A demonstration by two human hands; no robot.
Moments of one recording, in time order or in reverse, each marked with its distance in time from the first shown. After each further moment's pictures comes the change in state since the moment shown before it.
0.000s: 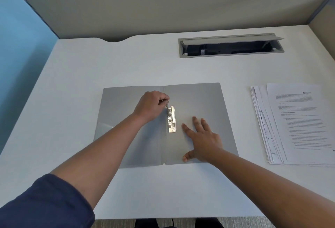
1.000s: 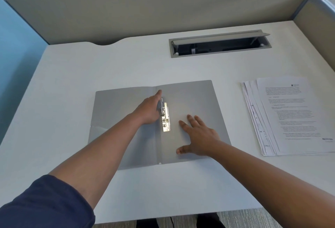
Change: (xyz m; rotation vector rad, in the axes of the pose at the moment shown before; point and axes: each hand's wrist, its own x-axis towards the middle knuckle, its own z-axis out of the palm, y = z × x) left_hand 0.003 0.007 0.011 0.116 -0.390 -0.191; right_hand -0.009 0.008 -0.018 0.173 -0.023 -0.023
